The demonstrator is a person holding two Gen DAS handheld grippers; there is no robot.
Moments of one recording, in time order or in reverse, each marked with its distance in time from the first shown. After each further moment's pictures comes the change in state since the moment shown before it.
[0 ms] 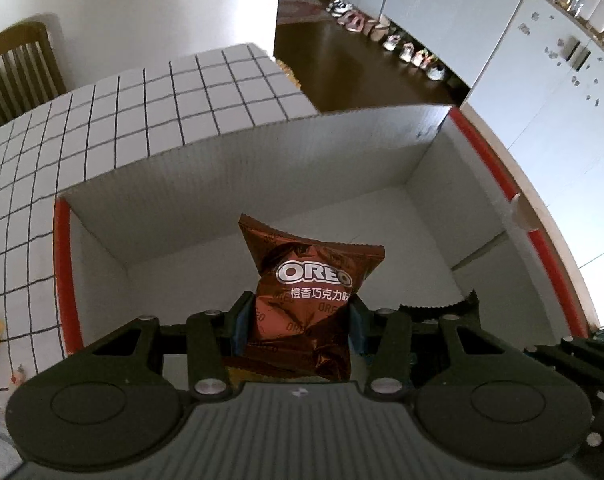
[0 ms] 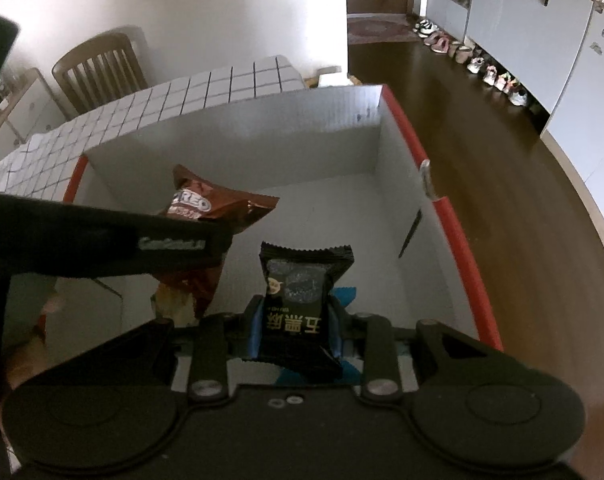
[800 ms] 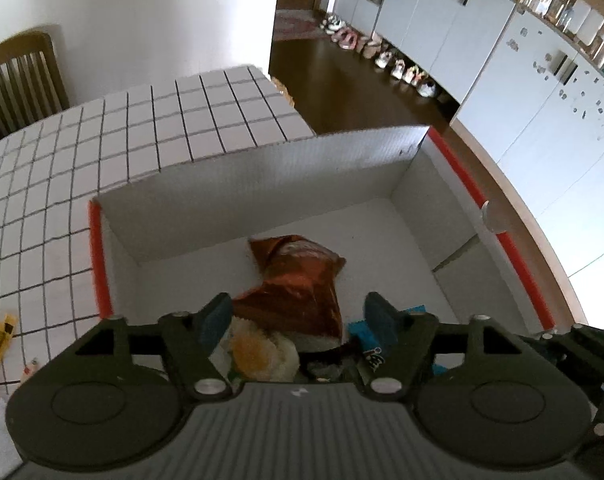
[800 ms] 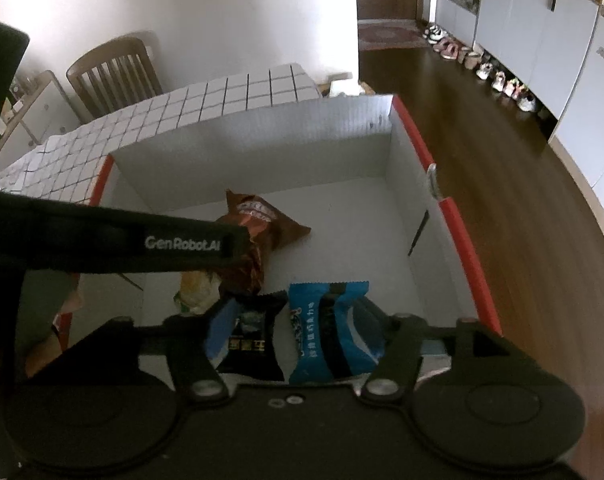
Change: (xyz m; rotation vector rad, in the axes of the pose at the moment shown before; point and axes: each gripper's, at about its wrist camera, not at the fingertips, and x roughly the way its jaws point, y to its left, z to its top) left arm -0.040 0.004 -0.008 0.001 -0.070 -0.031; right arm -0.029 0.003 -0.003 -0.010 -0.038 0.033
